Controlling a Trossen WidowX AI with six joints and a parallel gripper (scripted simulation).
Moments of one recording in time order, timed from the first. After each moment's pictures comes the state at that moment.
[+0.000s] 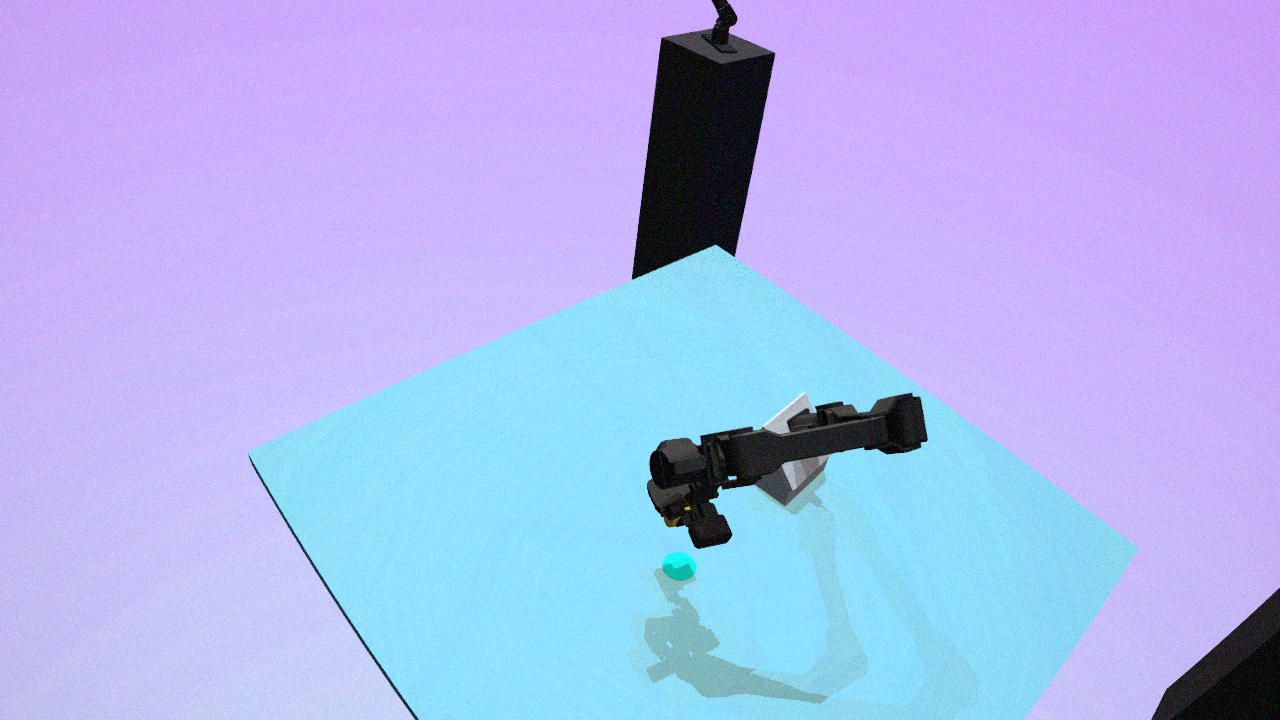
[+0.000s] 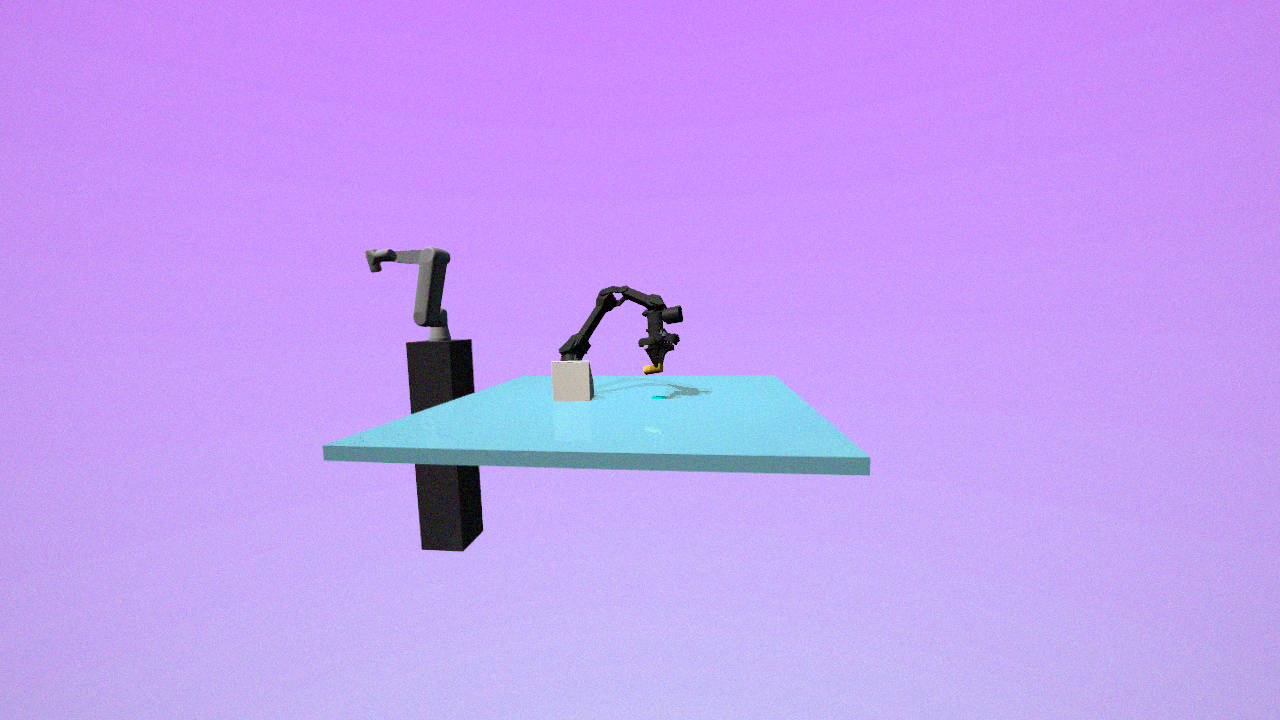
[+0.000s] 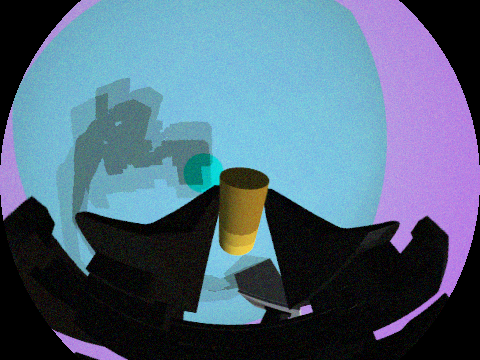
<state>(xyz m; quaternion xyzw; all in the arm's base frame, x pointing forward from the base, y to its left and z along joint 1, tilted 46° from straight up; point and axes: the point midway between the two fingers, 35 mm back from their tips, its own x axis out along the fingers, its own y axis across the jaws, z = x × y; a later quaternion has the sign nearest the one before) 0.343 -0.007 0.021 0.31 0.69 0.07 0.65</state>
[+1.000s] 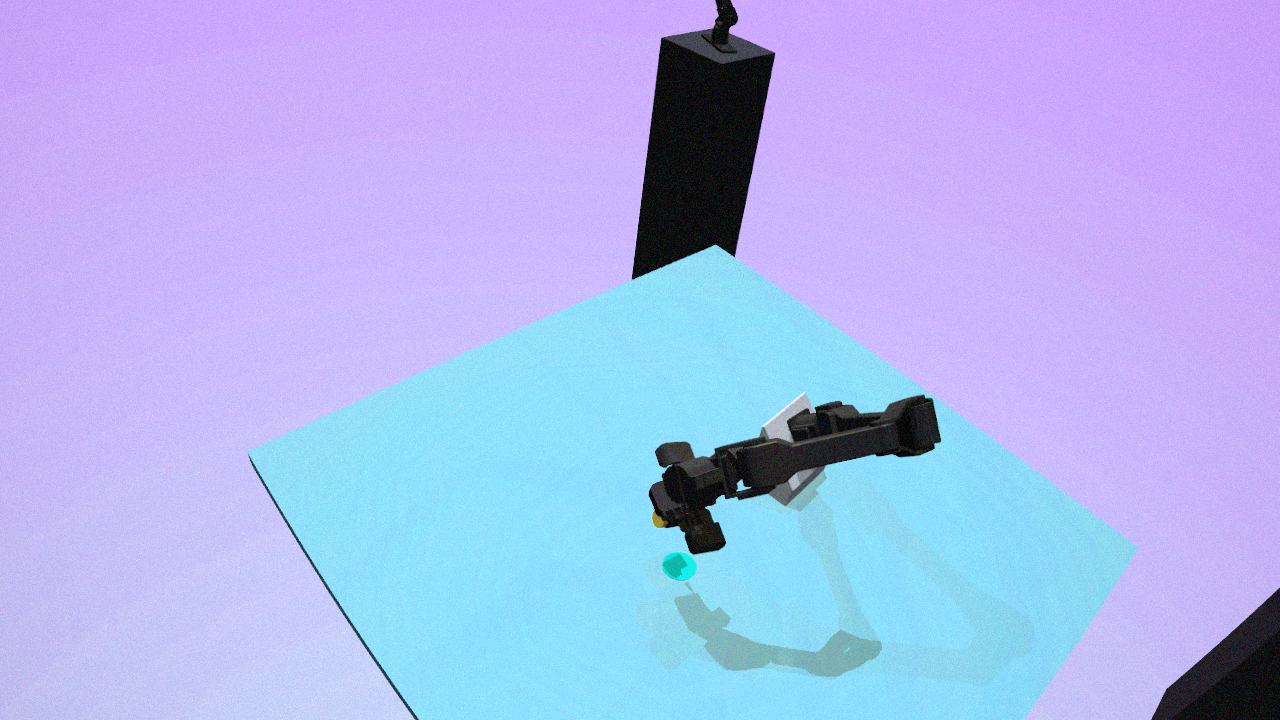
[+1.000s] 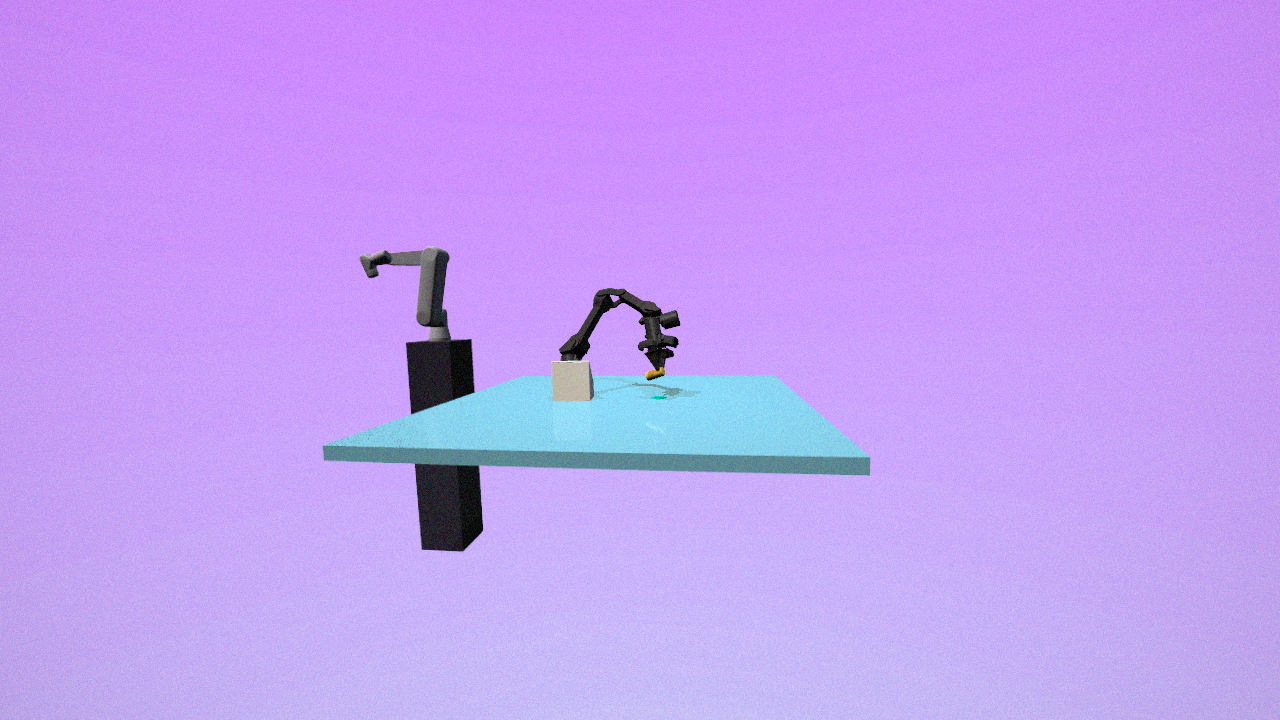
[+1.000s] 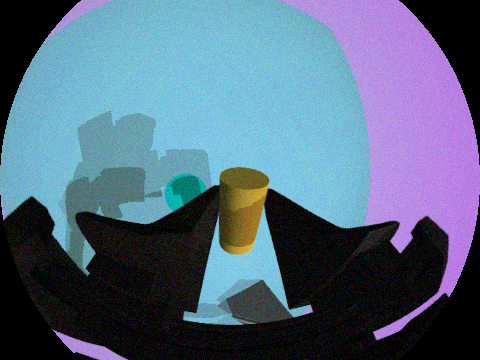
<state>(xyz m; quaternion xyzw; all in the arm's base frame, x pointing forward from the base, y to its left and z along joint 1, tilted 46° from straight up) 0.346 -0.004 0.003 0.27 0.66 0.02 0.70</state>
